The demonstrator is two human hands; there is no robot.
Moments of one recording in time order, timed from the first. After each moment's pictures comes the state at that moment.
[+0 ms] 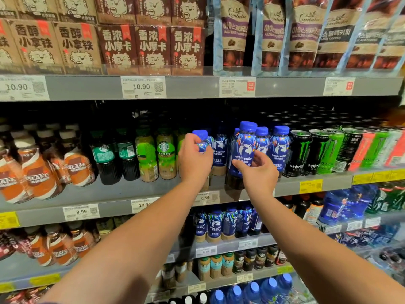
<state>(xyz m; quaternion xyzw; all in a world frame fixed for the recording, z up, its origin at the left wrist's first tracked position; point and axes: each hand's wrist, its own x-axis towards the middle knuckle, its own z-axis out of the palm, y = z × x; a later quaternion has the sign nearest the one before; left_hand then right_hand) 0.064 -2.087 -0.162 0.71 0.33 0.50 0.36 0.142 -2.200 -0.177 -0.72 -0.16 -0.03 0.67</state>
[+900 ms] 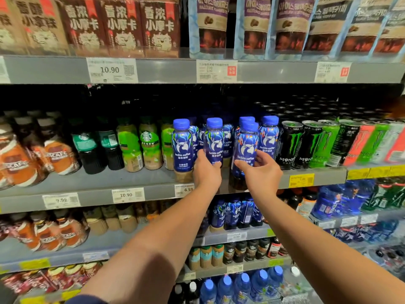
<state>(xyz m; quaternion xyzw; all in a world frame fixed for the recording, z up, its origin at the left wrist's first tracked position) 0.126 -2.134 -0.211 0.72 0.42 0.35 0.42 0.184 -2.235 -0.198 -0.73 -0.18 -0.02 0.65</state>
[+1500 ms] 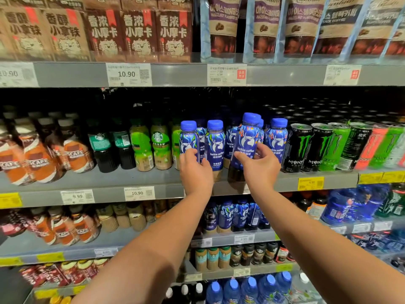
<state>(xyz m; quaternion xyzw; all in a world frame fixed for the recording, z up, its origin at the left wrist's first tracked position) 0.084 -2.128 -0.205 0.68 0.44 0.48 0.34 0.171 -2.212 -0.184 -0.73 -0.18 -0.02 0.66</state>
